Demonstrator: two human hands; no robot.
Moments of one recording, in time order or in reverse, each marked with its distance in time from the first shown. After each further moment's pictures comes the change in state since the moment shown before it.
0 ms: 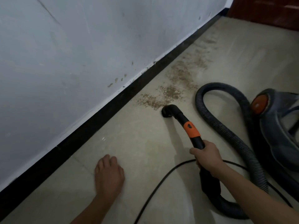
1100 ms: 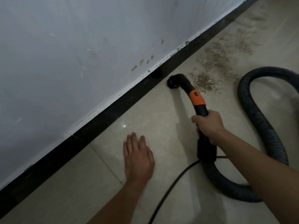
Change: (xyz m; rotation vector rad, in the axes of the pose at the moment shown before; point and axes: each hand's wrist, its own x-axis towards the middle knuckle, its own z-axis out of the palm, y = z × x) left_hand 0.042 0.031 0.026 -0.079 0.056 -0.043; right_hand 0.090 -0.088 0.087 0.120 -0.048 -0.035
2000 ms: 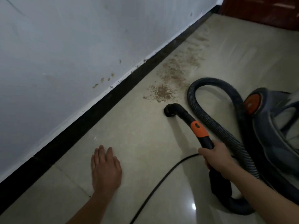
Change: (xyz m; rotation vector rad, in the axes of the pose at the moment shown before) left_hand -0.002 -0.004 0.003 -0.010 0.085 0.018; right_hand -0.071 0.087 -0.138 -0.144 0.134 0.037
